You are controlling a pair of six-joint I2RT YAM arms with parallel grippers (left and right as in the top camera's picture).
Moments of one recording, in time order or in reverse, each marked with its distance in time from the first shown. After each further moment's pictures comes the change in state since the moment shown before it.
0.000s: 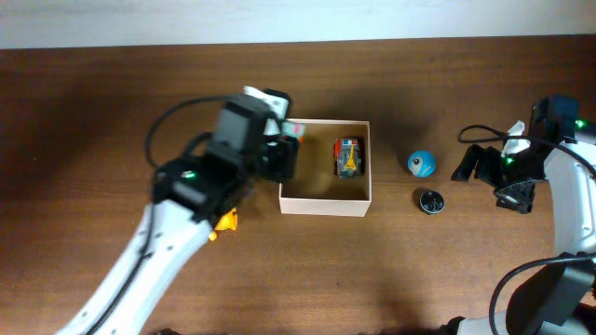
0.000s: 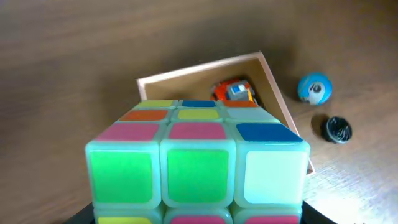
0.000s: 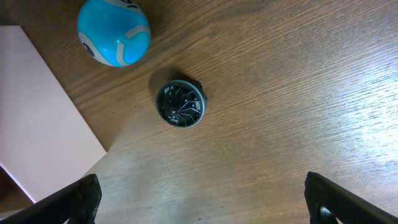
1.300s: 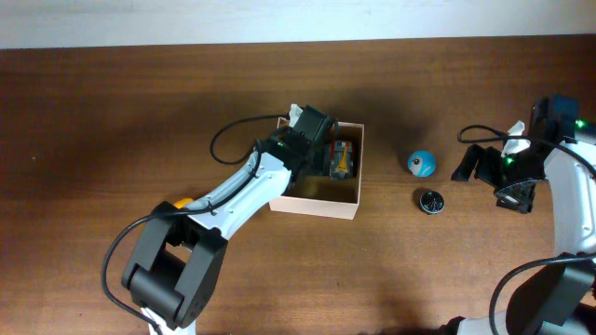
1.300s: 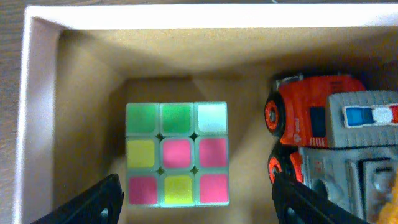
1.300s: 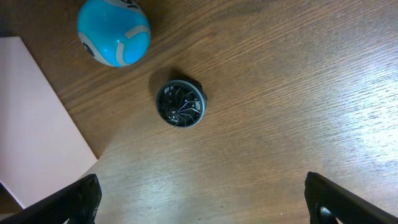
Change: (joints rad) left arm -0.069 0.507 0.022 0.224 -0.212 -0.187; right arm 0.000 0.000 0.000 0.000 0.000 0.000
